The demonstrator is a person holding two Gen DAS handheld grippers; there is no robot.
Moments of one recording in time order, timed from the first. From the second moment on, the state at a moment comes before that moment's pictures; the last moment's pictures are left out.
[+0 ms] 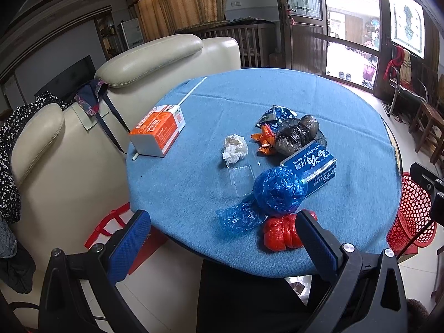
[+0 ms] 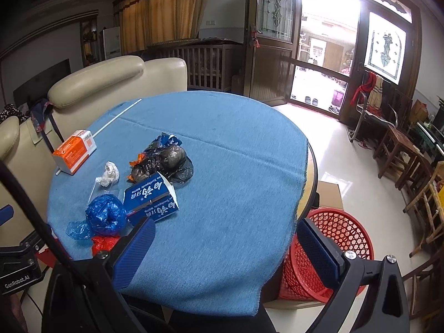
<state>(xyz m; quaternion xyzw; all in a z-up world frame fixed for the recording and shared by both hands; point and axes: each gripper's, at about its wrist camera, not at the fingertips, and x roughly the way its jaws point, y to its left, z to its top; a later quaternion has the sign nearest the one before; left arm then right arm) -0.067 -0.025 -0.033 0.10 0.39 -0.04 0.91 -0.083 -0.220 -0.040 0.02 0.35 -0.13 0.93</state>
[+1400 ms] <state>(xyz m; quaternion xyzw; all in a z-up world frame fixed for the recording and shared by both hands) -0.022 0.058 -0.063 0.04 0.45 0.03 0.89 0.034 -0.099 -0.174 0.03 0.52 0.22 0.82</state>
